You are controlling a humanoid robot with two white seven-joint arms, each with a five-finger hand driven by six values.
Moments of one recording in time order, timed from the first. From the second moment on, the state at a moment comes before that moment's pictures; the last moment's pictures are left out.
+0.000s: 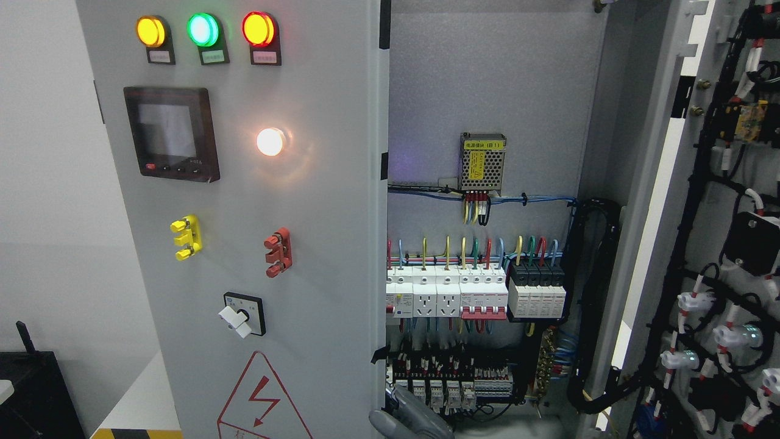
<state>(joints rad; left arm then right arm) 0.06 -0.04 0.00 0.05 -0.07 -0.14 -0.22 -0.48 -0.07 0.50 -1.43 -0.57 -0.04 0.55</state>
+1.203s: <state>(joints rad) 0.06 -0.04 0.00 0.05 -0.07 -0.14 -0.22 -0.47 -0.05 0.71 -1.55 -0.64 -0.03 0.61</state>
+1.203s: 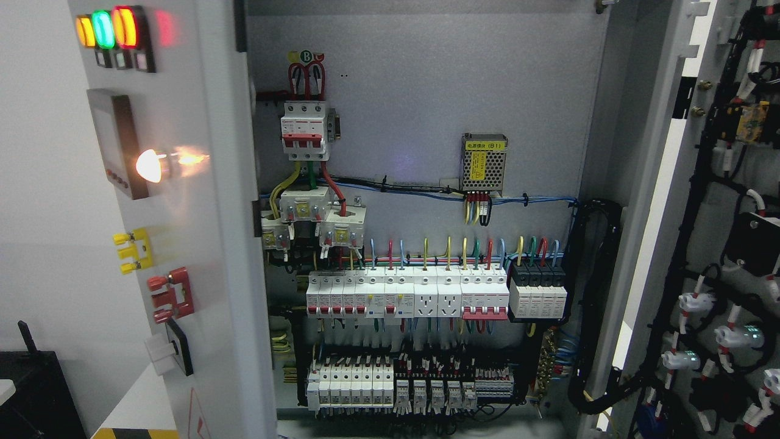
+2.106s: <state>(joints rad) 0.06 -0.04 0.00 0.05 -0.07 -0.14 -0.22 -0.53 0.09 0.84 -1.54 -0.63 0.11 0.51</state>
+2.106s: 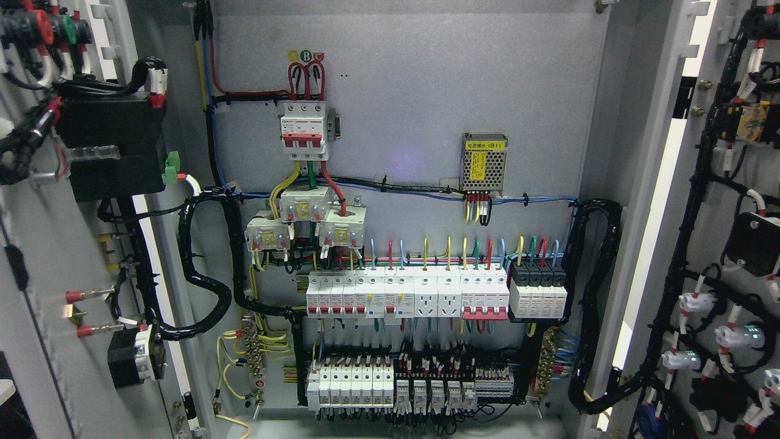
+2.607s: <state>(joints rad) 0.12 -0.04 0.00 -0.05 -0.08 -0.15 -0.22 -0.57 0.13 0.87 -1.53 -0.63 0.10 0.50</state>
